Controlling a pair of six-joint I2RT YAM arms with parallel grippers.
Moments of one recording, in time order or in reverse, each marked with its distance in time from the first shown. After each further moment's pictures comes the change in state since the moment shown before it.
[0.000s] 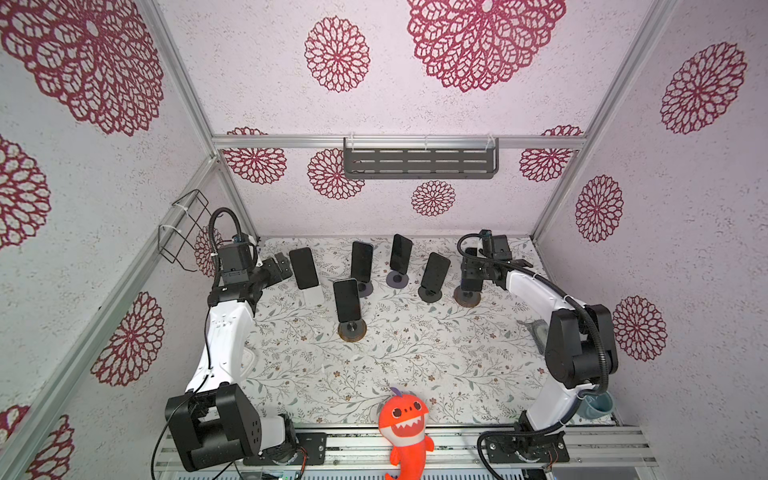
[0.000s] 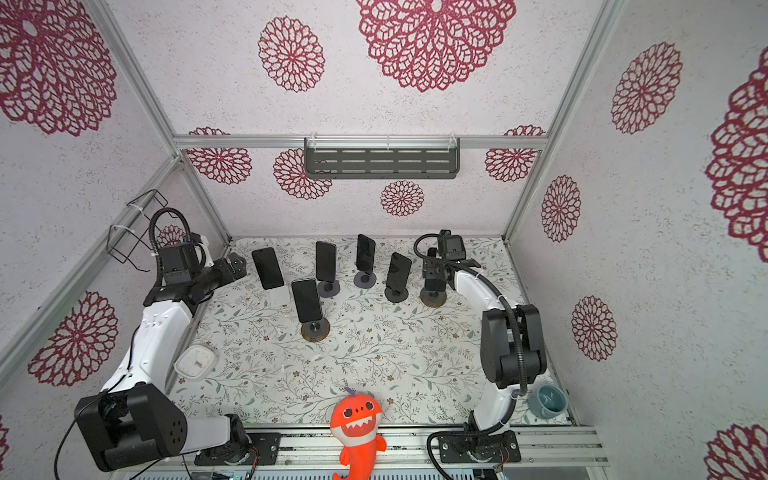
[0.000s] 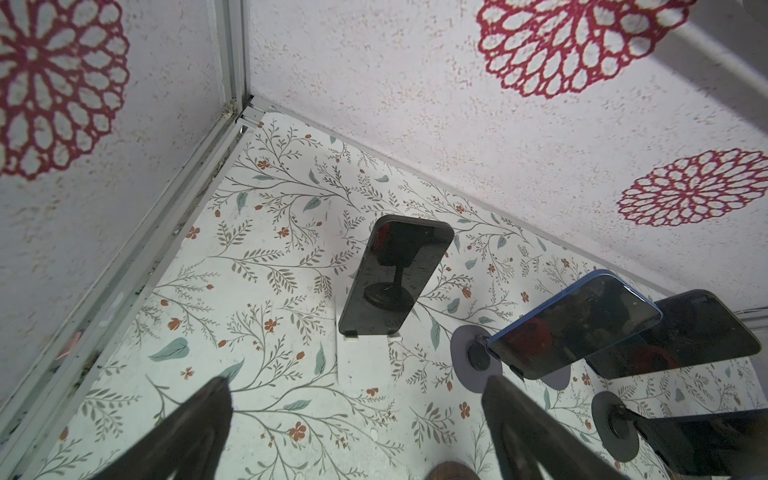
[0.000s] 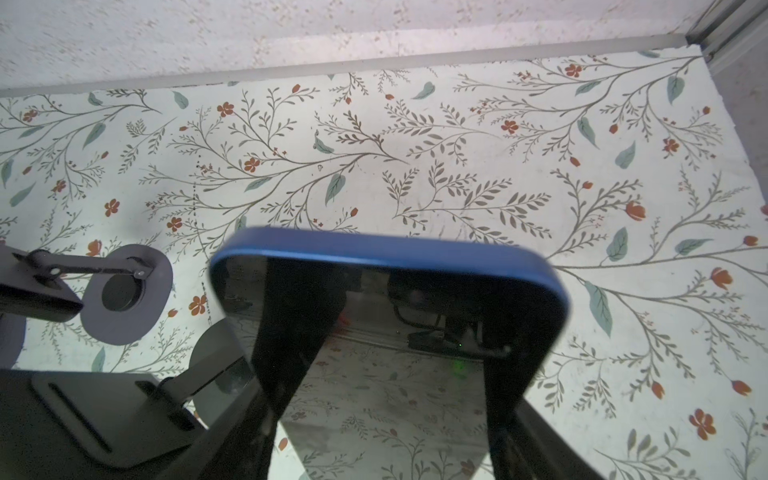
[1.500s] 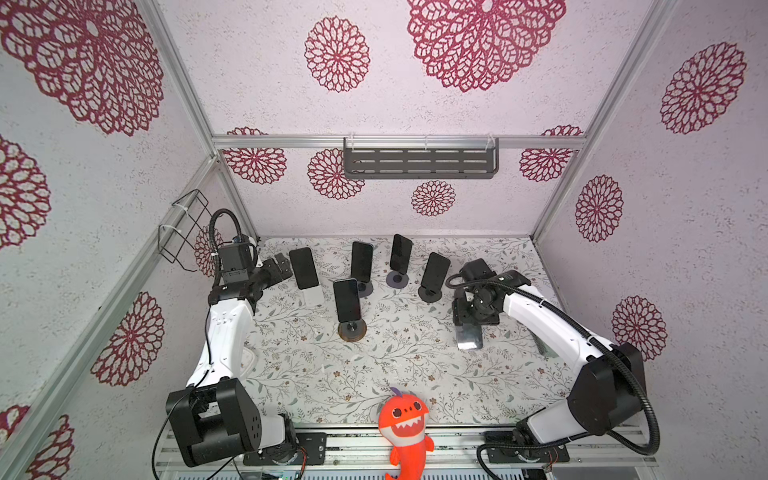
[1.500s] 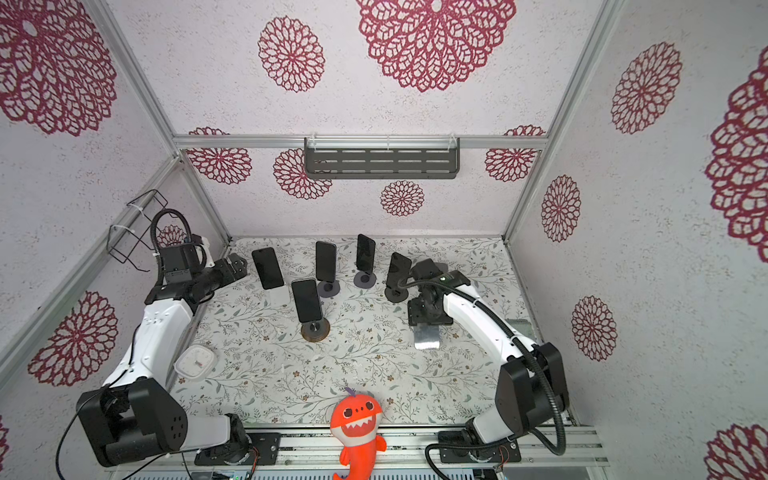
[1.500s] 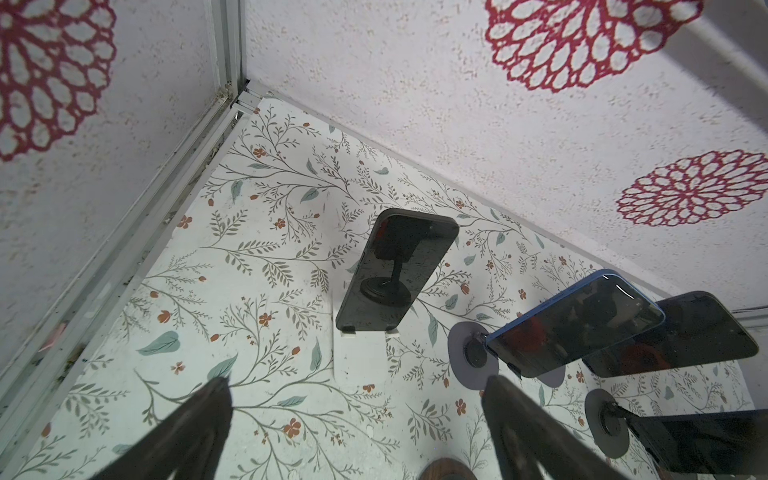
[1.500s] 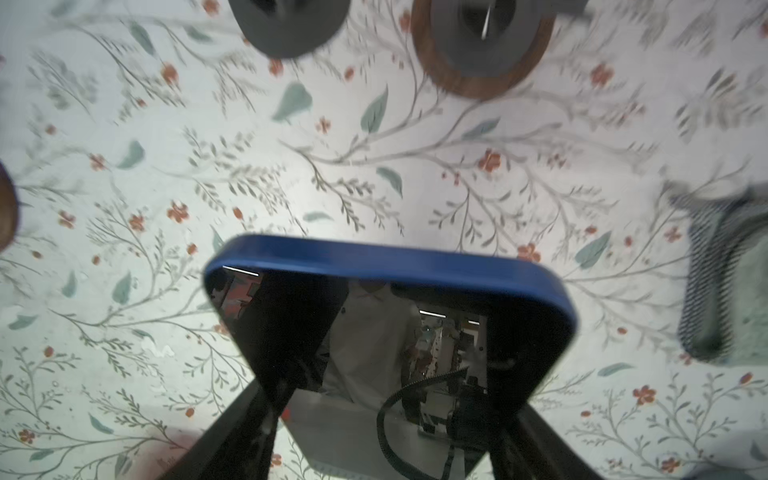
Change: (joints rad) left arm 0.003 0.027 0.000 0.000 0.020 -0.018; right arm 0.256 -0.254 -0.152 -0.670 -0.027 0.221
